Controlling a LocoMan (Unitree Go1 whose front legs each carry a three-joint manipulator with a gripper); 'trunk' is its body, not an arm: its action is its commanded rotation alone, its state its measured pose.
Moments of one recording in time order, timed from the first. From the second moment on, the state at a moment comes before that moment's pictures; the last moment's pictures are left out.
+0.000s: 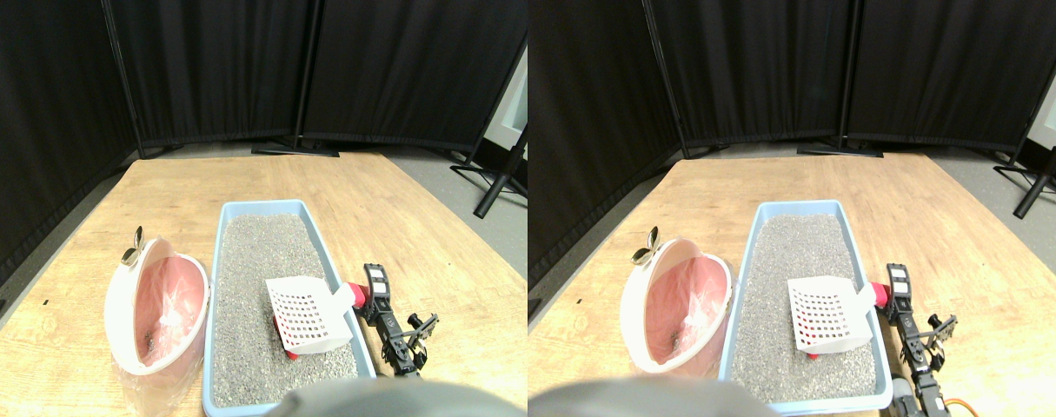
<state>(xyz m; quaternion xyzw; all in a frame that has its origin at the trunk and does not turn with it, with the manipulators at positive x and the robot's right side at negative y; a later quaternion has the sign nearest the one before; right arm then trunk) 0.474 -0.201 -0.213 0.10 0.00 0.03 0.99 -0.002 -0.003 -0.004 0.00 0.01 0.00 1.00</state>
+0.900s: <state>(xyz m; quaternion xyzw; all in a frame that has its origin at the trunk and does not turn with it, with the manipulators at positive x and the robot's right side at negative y) 0.470 -0.203 -0.164 -0.01 -0.08 0.13 0.99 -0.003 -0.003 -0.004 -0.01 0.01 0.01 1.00</state>
